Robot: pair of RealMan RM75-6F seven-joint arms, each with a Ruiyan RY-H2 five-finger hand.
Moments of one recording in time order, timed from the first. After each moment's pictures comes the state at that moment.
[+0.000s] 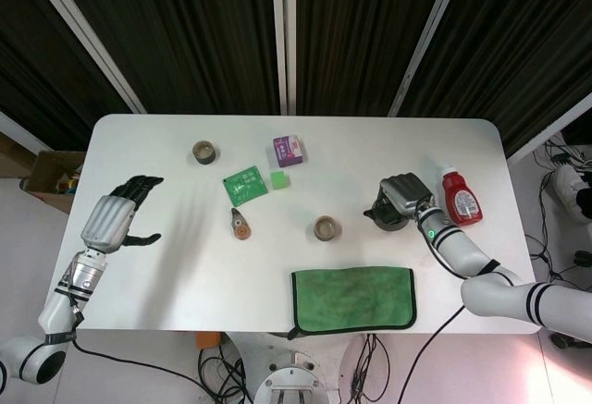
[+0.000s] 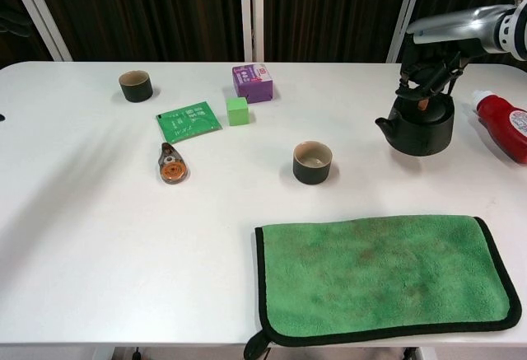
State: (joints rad) left arm -0.42 -1.31 -0.08 -1.41 1.48 1.24 -0.15; right arm 0.99 -1.23 0.02 -1.55 -0.86 0.67 -0.15
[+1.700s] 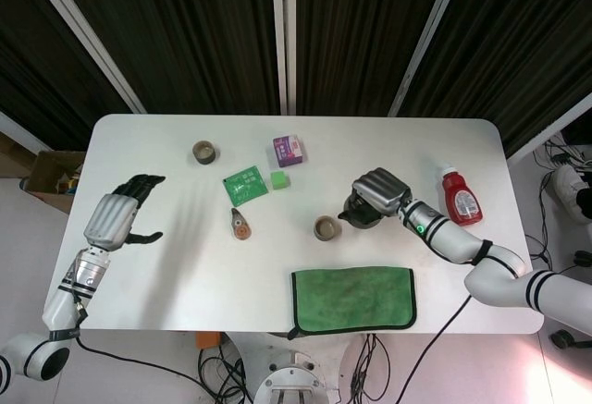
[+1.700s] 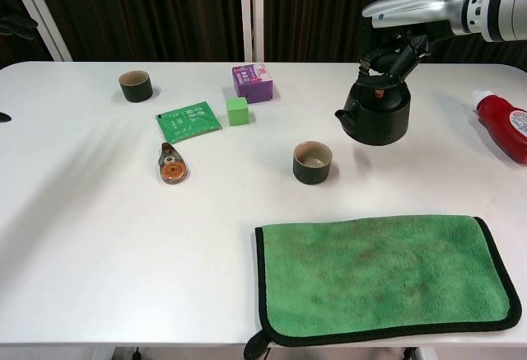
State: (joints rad) left arm -0.44 -1.32 -0.09 -1.41 1.46 1.21 -0.13; right arm 0.97 -1.25 0.11 -1.41 -1.47 0.59 0.29
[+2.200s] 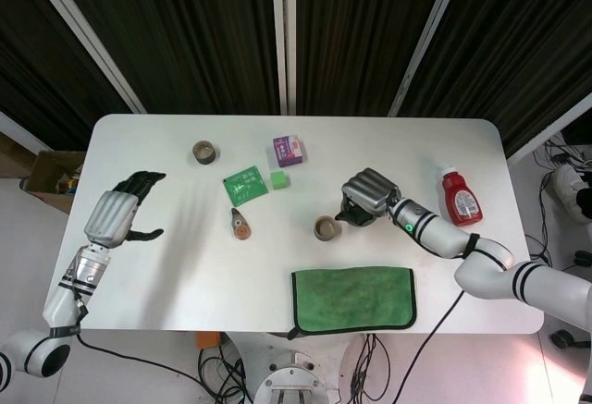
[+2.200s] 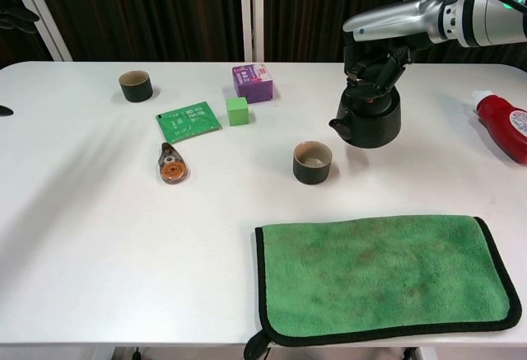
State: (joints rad) left arm -0.45 -1.32 -0.10 -1.41 1.45 1.21 -0.14; right arm 1.03 -1.29 0.09 -1.36 -1.51 0.56 0.23
